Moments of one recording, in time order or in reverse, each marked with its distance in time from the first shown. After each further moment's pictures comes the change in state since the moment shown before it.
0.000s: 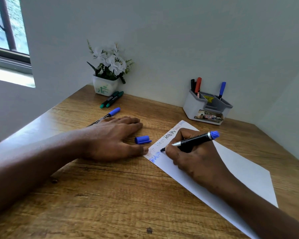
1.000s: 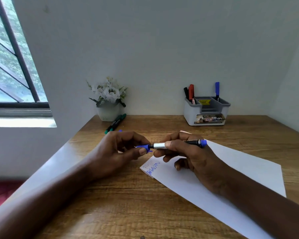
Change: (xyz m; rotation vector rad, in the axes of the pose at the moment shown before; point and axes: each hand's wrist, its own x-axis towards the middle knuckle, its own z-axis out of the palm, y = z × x) left_hand -0.009 0.016 0.007 -0.604 0.445 0.256; right_hand 0.007 0.004 -0.022 0.629 -0.202 0.149
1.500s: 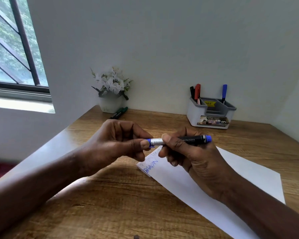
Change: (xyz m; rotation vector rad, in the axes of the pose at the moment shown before) left_hand -0.005 0.009 0.003 -0.561 -0.004 -0.070; right_hand 0.002 0.003 0.007 0.163 -0.036 -0.163
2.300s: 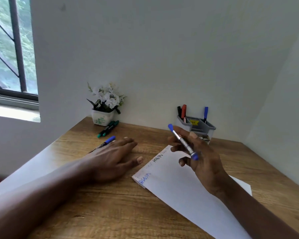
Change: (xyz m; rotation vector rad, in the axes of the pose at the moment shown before) left_hand 0.014 -0.015 -0.019 1.136 -0.199 -0.176; right_hand 0.012 -0.012 -0.035 -0.214 0.148 -0.024
